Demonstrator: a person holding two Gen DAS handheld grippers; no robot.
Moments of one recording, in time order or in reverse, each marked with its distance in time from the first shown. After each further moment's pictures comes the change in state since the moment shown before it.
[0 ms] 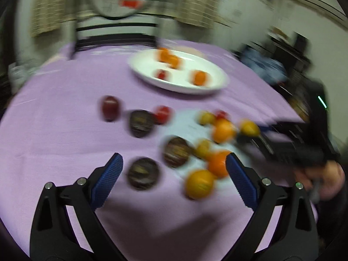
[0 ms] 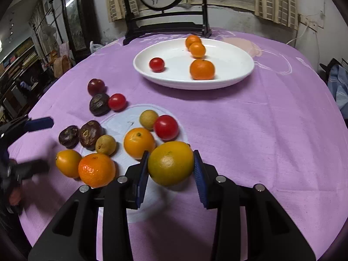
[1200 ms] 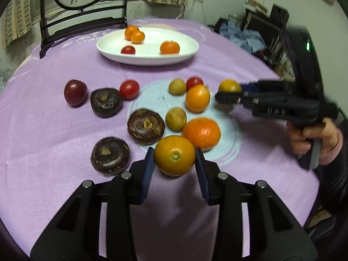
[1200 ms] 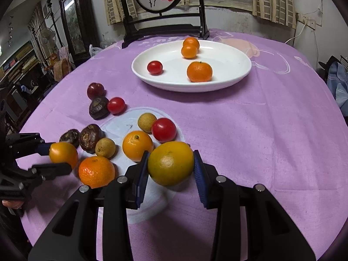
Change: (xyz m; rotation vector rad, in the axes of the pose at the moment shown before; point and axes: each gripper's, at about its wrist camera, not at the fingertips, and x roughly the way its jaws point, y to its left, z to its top) left arm 0.018 -0.012 -0.013 0.077 0.113 -0.084; right arm -0.007 -0.002 0.005 0.016 -0.040 0.019
